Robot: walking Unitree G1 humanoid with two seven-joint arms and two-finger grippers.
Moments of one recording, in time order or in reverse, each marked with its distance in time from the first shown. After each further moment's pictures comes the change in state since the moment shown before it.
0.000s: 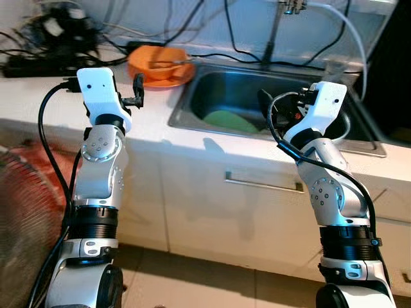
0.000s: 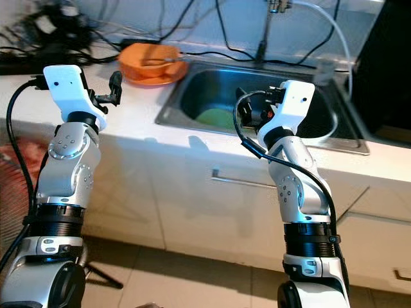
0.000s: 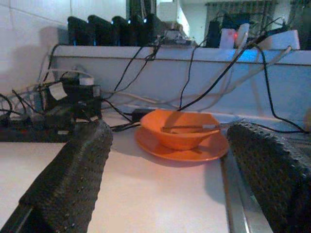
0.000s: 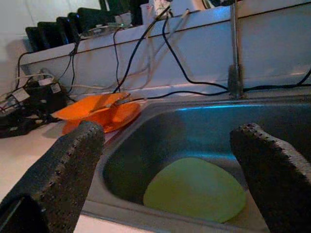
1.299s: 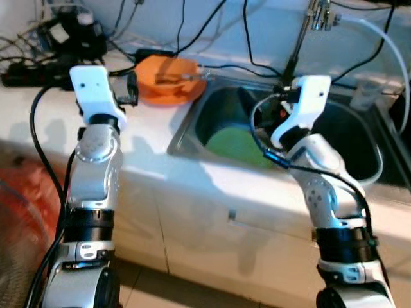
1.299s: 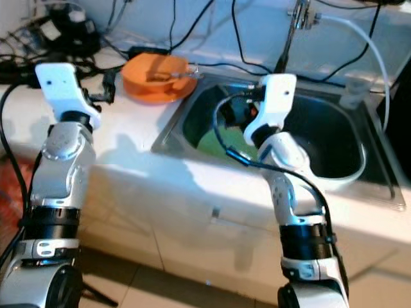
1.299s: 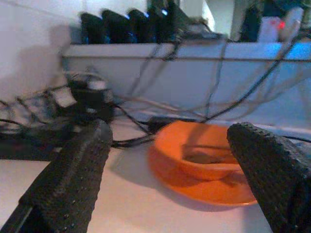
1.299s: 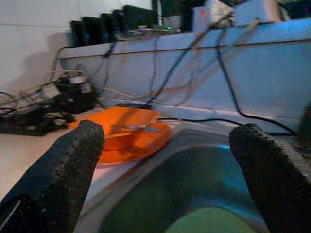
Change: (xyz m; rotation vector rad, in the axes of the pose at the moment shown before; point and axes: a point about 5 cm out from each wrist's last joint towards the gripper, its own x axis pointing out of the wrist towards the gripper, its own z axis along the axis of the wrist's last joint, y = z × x) left arm -0.003 0.006 0.001 0.003 0.007 0.031; right arm -0.002 0.028 0.008 -0.092 -0.023 0.161
